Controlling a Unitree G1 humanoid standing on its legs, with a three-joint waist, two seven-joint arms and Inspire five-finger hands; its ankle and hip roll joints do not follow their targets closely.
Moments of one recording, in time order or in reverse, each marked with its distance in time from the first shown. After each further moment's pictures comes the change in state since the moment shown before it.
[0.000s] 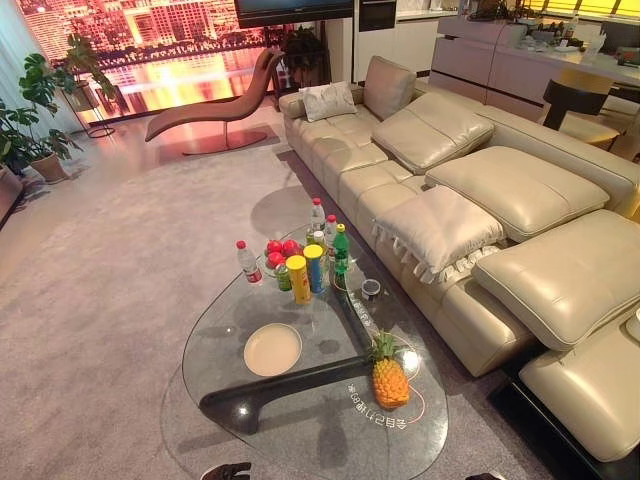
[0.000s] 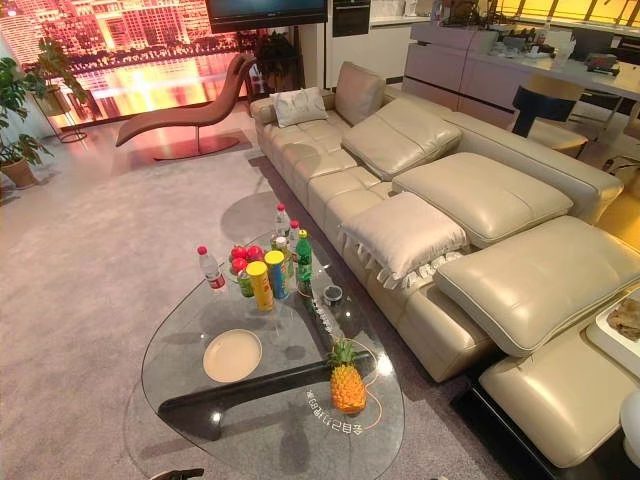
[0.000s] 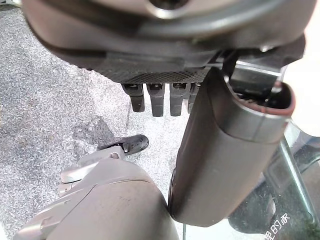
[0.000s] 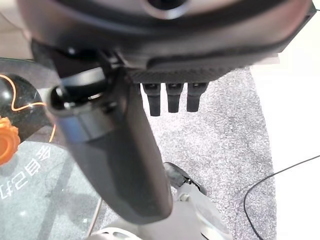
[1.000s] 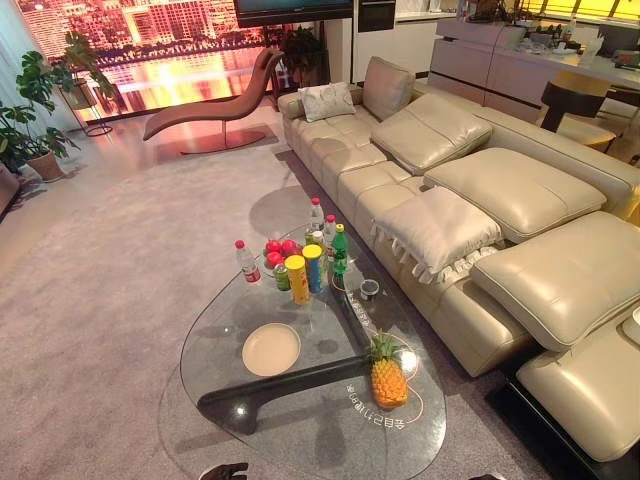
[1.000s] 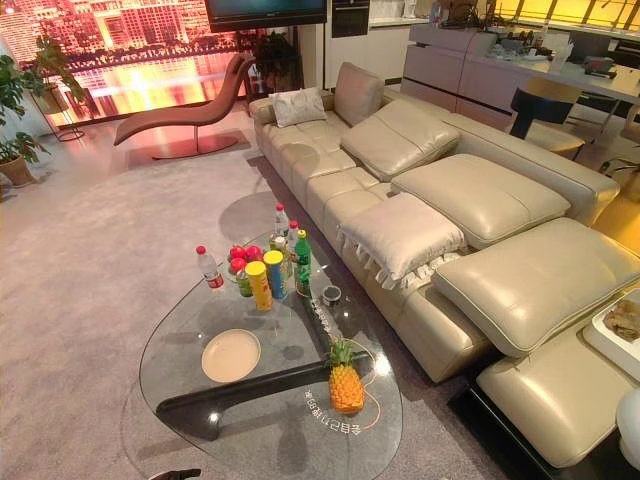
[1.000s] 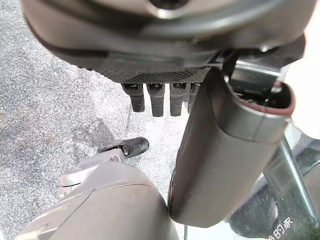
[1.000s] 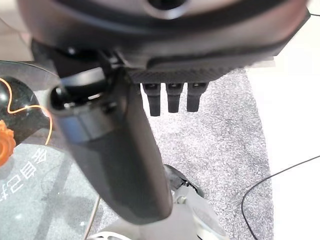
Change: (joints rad) left arm 0.001 0.000 0.000 0.000 0.001 0.003 0.038; right arm 0.000 0.000 0.000 0.000 0.000 0.002 -0.006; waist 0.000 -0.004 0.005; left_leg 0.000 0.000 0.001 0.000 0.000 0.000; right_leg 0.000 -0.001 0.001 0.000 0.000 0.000
